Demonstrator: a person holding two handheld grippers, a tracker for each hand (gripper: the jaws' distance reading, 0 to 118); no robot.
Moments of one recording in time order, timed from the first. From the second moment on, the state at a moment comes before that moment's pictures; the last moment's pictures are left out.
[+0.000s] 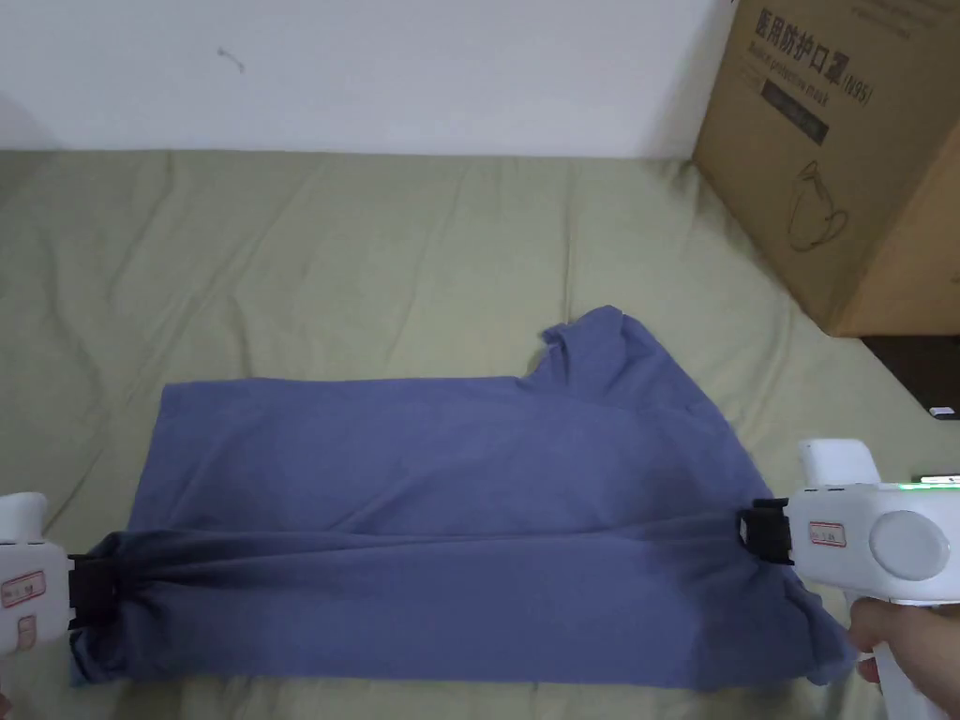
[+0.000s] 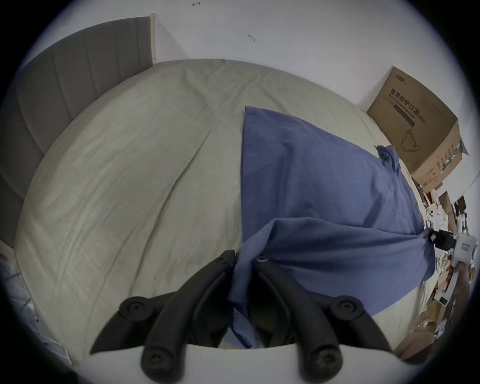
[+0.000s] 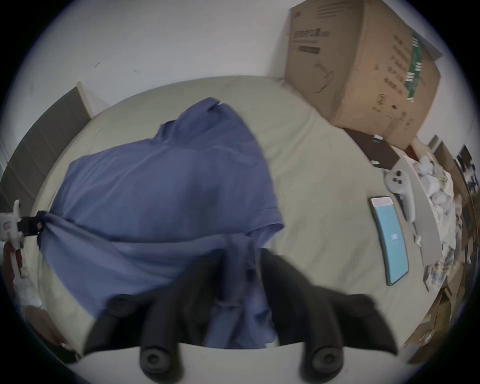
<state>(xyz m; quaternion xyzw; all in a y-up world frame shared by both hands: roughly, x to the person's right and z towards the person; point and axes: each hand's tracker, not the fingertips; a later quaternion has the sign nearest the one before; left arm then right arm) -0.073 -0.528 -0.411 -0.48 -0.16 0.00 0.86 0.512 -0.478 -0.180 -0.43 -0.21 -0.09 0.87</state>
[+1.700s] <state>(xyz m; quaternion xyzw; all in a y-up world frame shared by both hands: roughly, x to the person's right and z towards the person) -0.073 -0.521 -0.326 -0.38 -0.22 -0.07 0.90 0.485 -0.511 -0.089 -0.40 -0.17 -0.14 0.89</state>
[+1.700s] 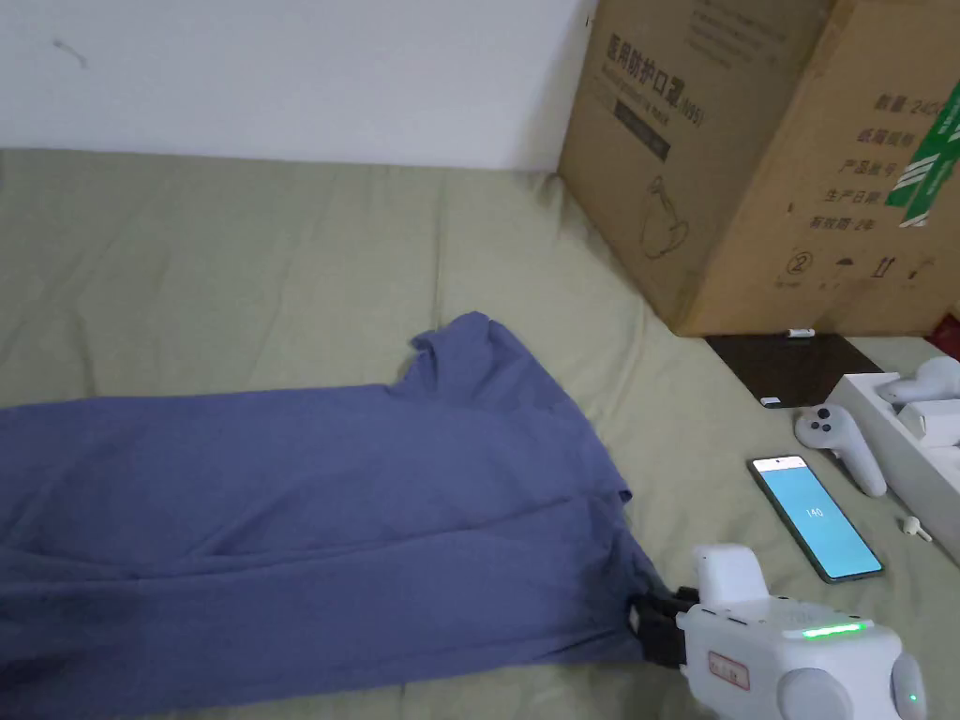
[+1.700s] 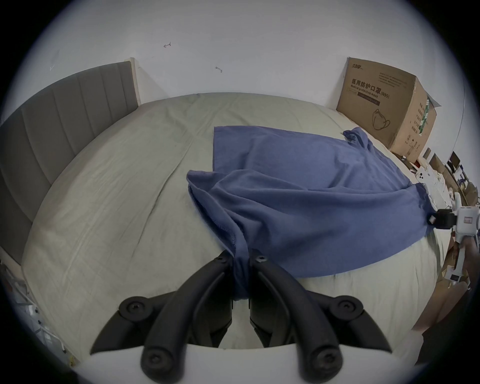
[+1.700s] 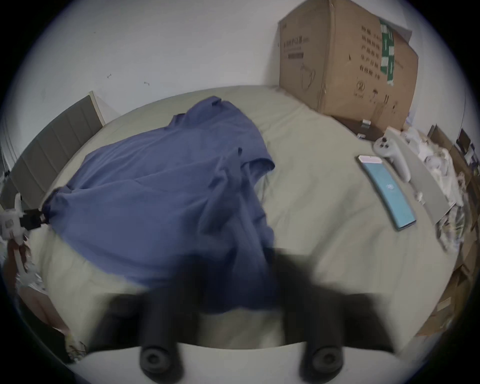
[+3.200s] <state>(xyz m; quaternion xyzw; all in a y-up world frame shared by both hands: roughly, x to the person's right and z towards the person) -0.048 -0.517 -0.494 -0.48 -0.18 0.00 0.86 0.372 -0.383 -0.062 -0.23 -0.13 -0.04 0.96</state>
